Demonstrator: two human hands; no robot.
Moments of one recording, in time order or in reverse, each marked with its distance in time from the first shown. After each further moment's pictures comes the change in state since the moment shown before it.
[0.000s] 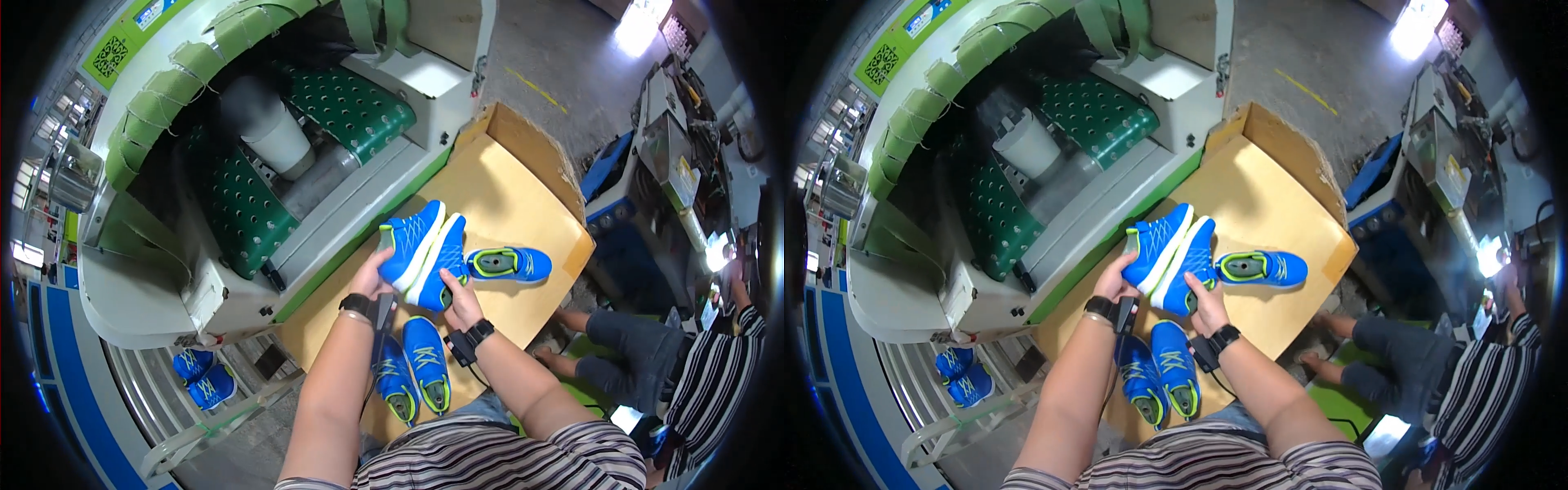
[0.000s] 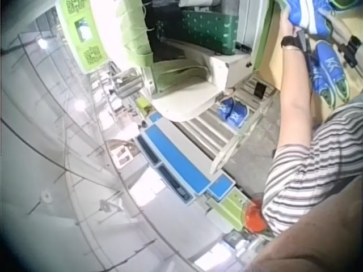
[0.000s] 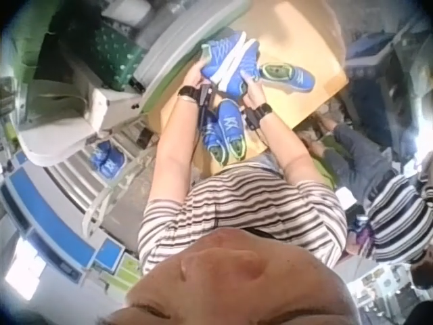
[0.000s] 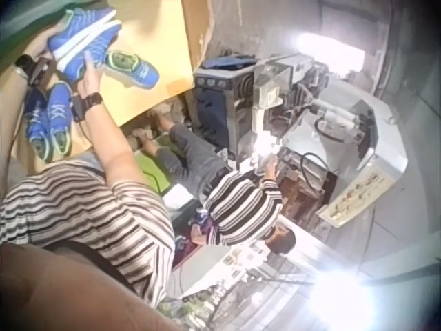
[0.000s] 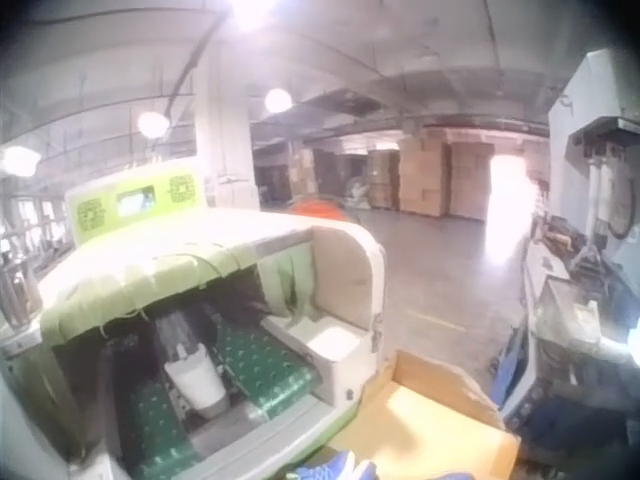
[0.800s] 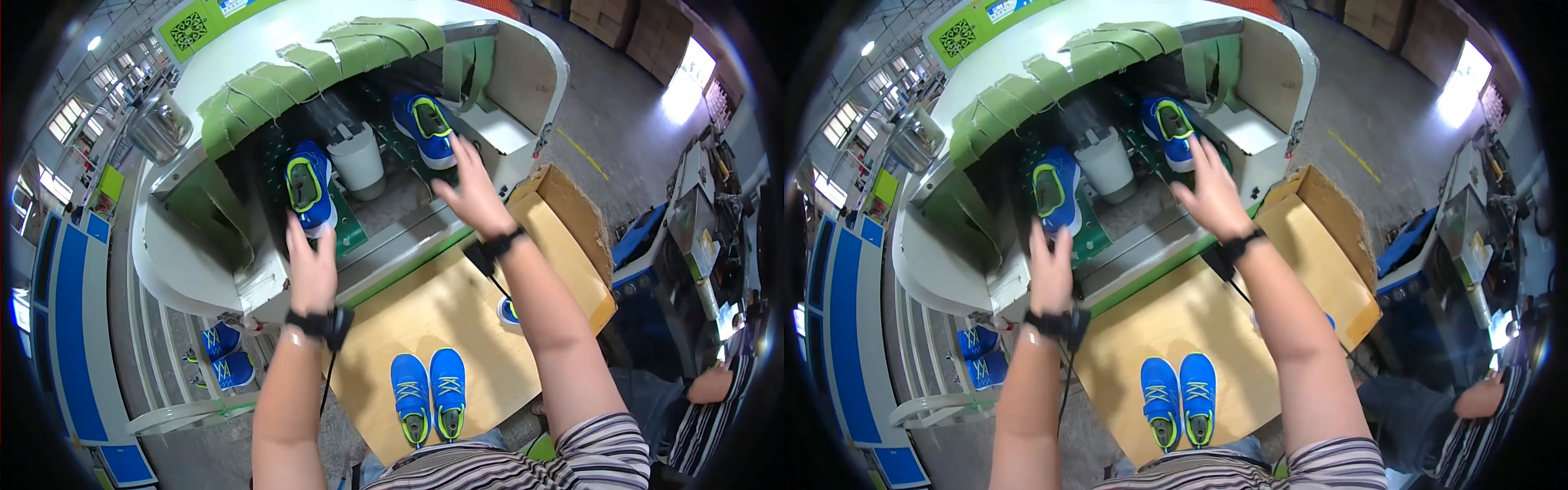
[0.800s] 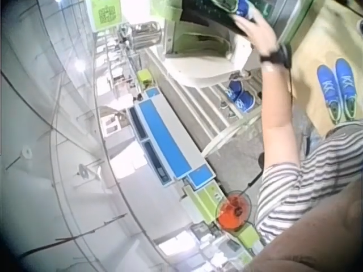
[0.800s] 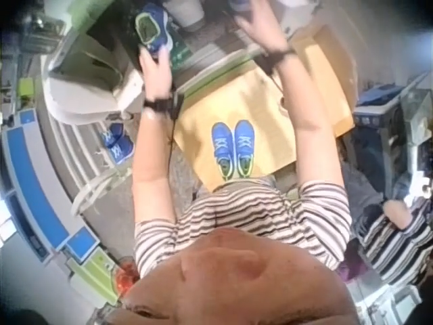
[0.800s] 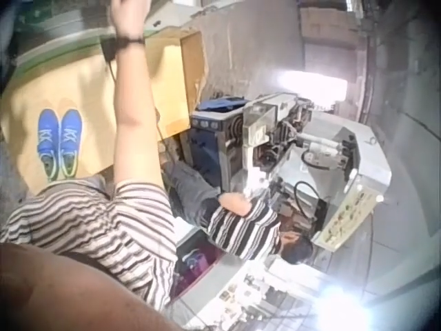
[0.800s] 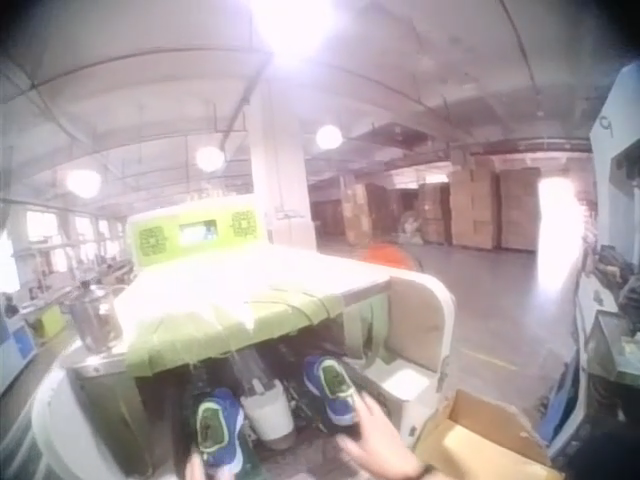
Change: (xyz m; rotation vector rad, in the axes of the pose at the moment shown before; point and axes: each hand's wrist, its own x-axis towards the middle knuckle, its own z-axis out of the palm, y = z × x) left_hand -0.159 0.133 0.007 0.939 0.767 1.245; right_hand 0.081 -0.124 0.245 -1.388 -0.548 -1.295
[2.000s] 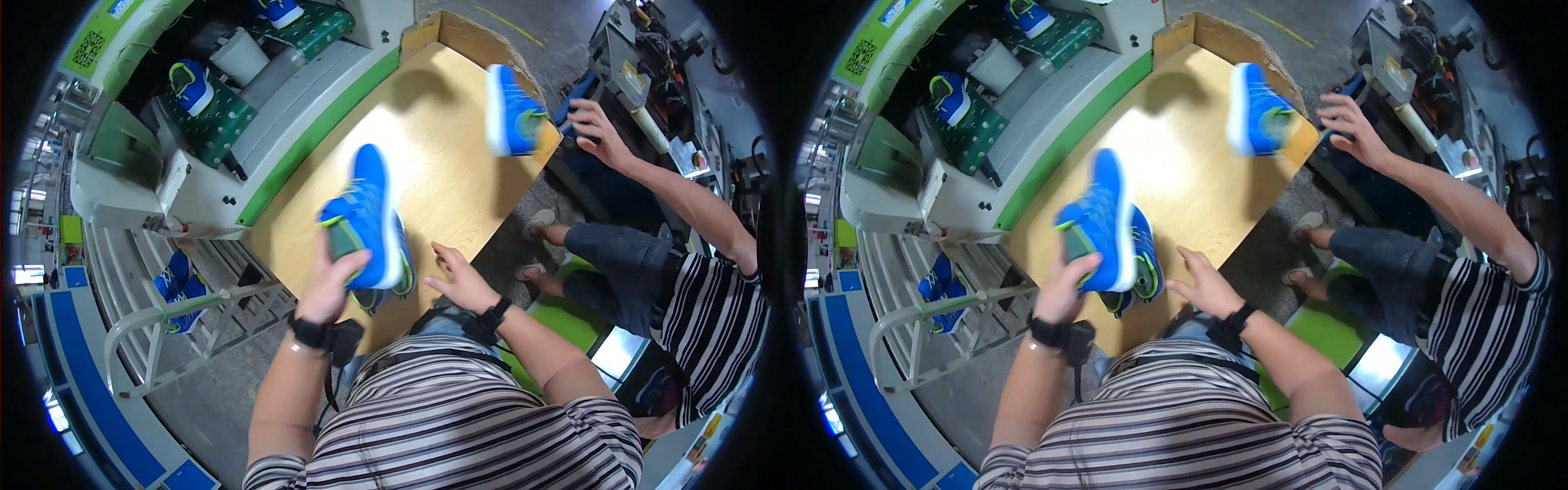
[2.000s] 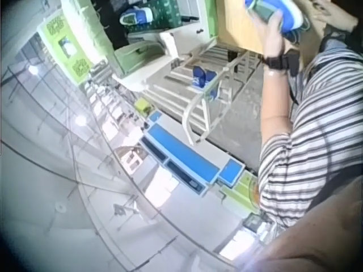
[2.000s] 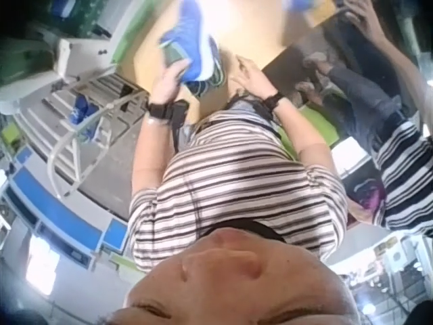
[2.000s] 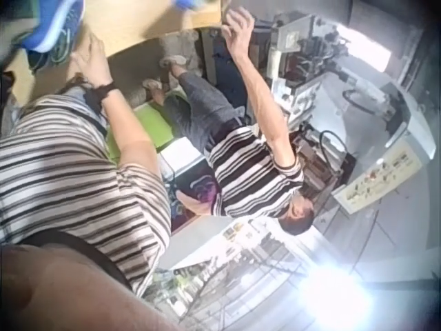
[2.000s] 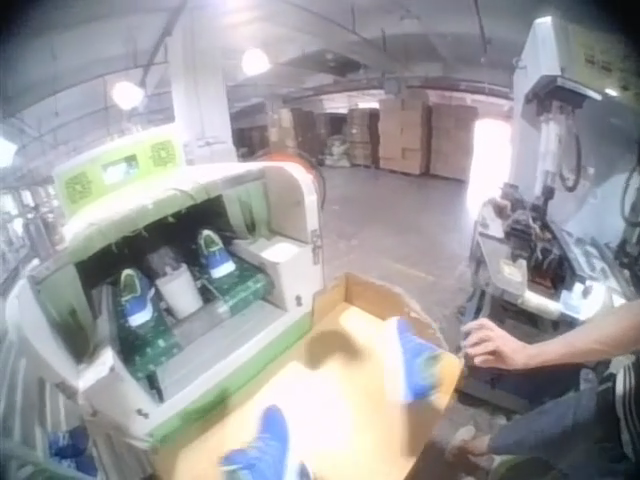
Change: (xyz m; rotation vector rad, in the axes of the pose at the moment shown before) left_hand -0.277 0.064 0.001 -0.725 -0.709 -0.689; right_hand -0.462 -0.125 -0.092 0.397 -0.390 0.759
